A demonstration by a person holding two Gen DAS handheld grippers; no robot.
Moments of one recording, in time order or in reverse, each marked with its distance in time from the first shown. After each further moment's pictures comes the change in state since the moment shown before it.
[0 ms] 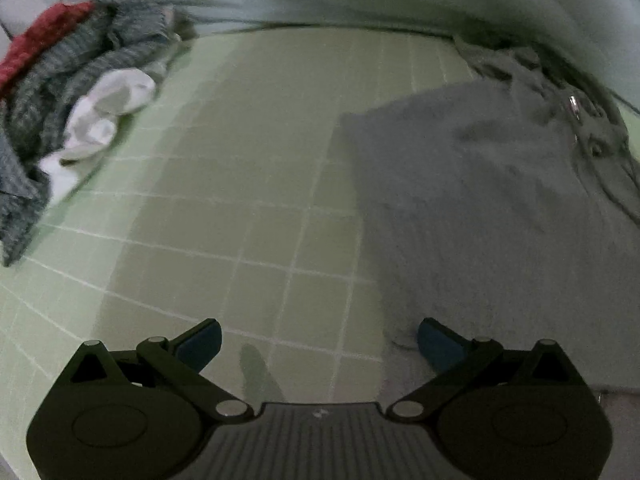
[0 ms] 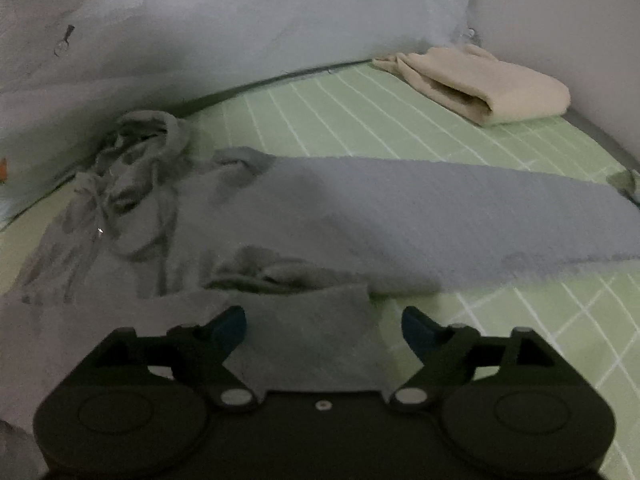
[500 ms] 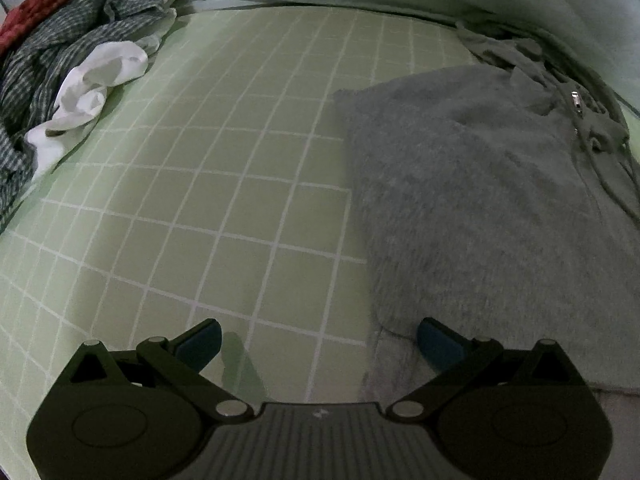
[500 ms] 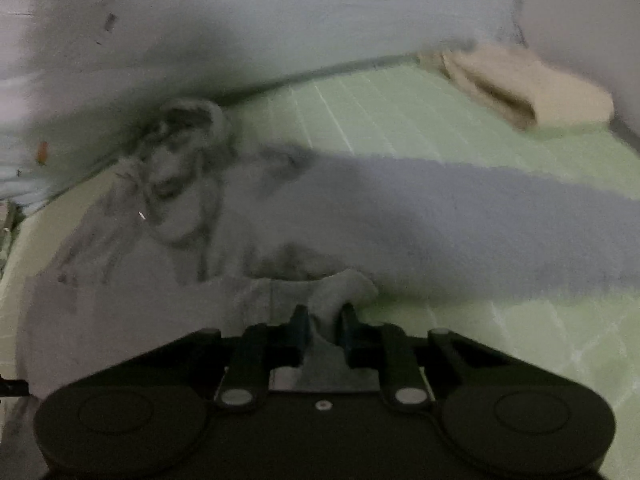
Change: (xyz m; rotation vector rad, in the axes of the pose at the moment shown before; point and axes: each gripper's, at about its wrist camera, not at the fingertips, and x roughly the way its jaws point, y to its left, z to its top) left arm 0.007 -0.001 -0.003 -0.041 0.042 -0.018; right arm -0.009 0.005 0.013 -0.083 -0.005 0.153
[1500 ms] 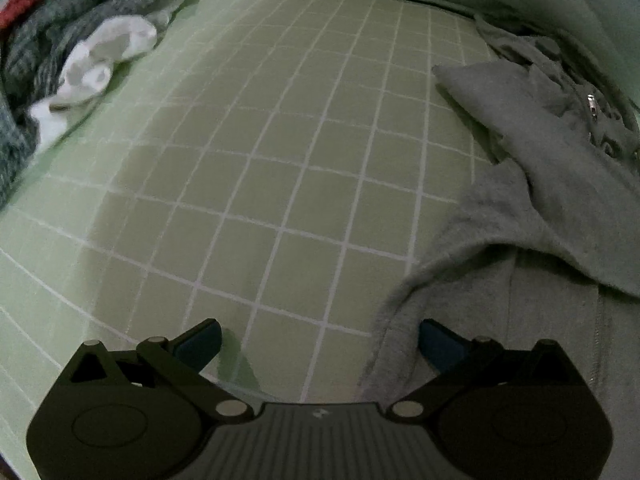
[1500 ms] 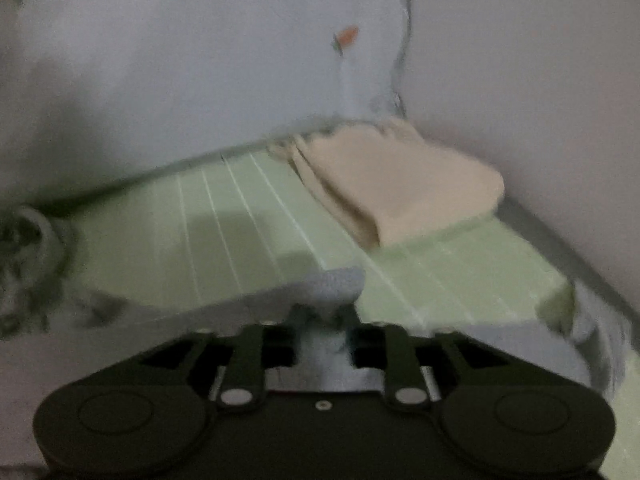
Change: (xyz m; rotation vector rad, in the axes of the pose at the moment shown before) left arm -0.002 -0.001 0.006 -0.031 0.034 0.006; right arm 0.027 -0.102 0.078 0.081 -0.124 -0.340
